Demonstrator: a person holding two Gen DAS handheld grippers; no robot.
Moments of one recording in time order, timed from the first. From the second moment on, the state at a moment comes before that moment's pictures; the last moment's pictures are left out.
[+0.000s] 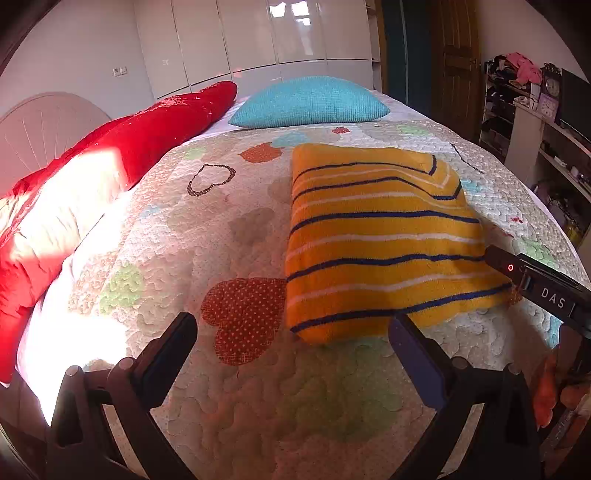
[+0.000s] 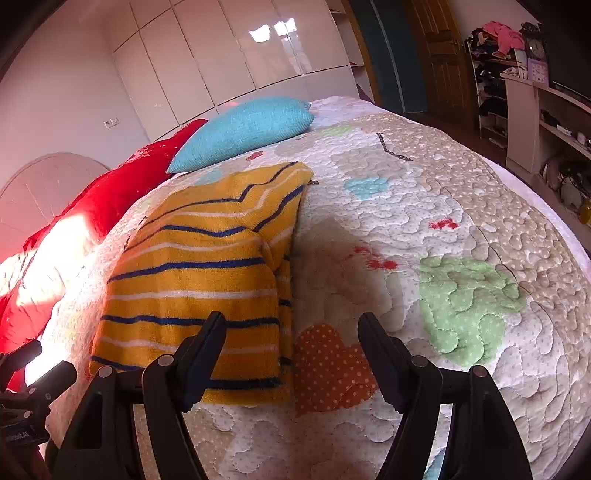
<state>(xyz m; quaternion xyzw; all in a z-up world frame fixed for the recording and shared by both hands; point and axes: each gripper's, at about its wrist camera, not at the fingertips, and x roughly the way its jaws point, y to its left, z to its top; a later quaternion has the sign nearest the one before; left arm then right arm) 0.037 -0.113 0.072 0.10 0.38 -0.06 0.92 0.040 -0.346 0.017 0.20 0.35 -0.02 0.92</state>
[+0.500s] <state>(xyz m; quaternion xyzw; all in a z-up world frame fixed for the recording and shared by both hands) 0.035 -0.122 0.064 0.14 0.39 -0.06 0.91 0.045 -0.341 0.011 0.19 0.36 -0.03 0.92</state>
